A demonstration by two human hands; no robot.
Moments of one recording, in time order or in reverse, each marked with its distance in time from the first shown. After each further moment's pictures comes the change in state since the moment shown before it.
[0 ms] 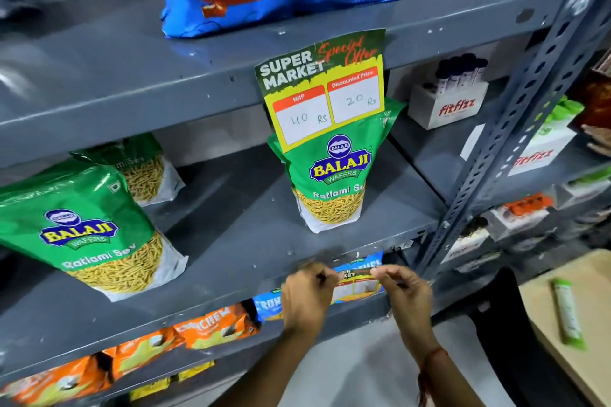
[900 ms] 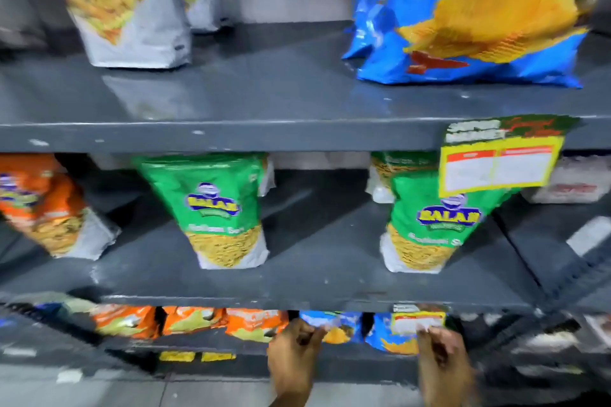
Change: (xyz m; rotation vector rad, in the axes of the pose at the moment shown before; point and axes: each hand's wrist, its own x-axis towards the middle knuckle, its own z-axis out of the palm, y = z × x) left_hand -0.053 -0.093 -0.059 -0.260 0.298 -0.442; right_hand -0.039 -0.009 0.061 -0.147 0.165 -0.112
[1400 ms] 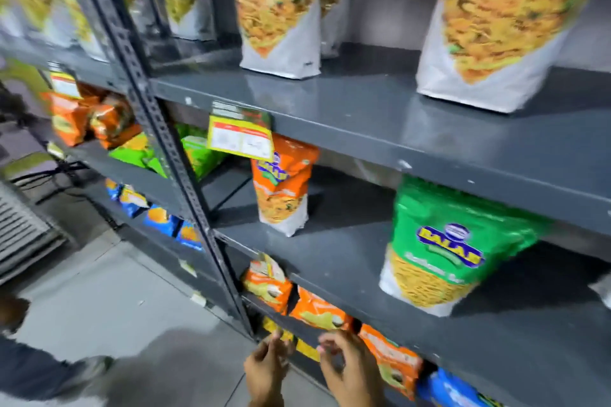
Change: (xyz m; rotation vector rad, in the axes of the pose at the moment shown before) left_hand 0.059 -0.162 -0.251 -0.921 0.542 -0.589; right_hand -0.262 -0.074 0.245 -0.277 -1.129 -0.631
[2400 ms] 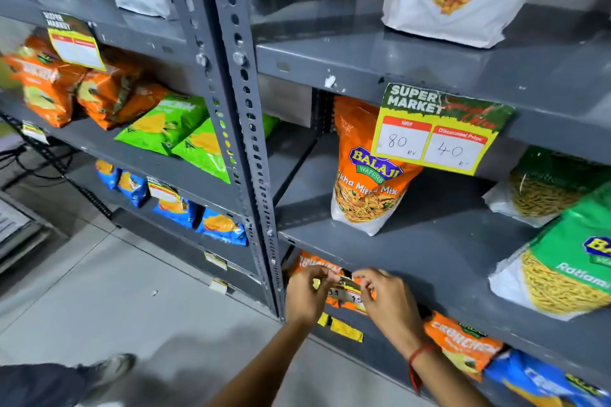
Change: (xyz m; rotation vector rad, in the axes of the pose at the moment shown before) left_hand 0.169 0.135 -0.038 0.740 -0.457 0.670; right_hand 0.130 -0.077 0.133 -0.431 -0.155 0.166
